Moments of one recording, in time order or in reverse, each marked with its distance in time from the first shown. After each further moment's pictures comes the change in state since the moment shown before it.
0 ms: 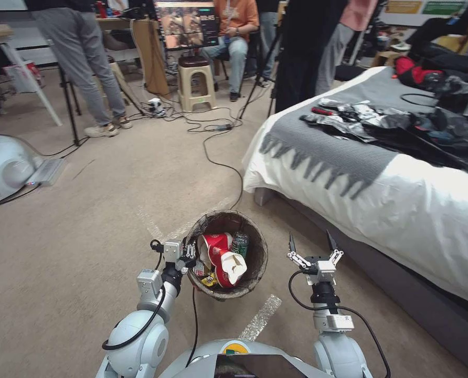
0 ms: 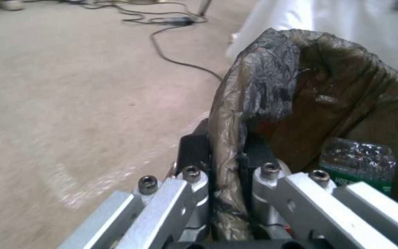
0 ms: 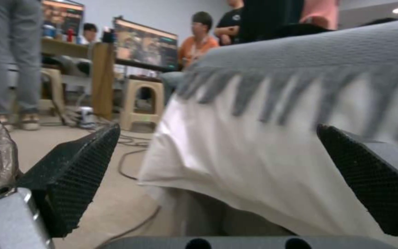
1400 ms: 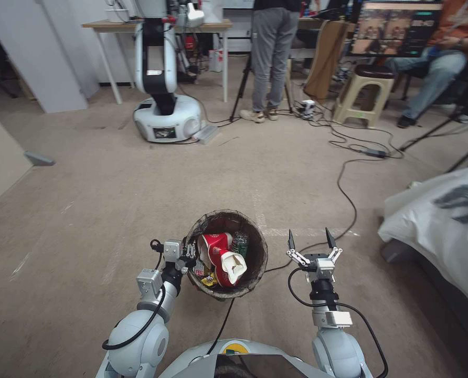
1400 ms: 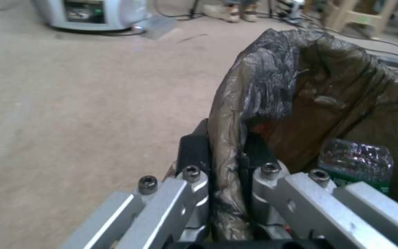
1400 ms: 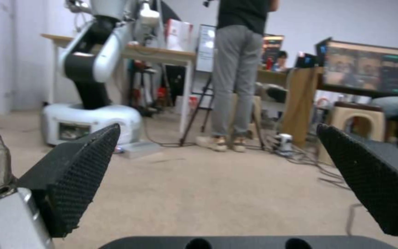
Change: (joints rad) left arm -0.002 0.000 -0.002 -0.005 0.001 0.000 0.001; right arm 0.018 -0.001 -0.002 -0.007 0.002 -0.007 -0.002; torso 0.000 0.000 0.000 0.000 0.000
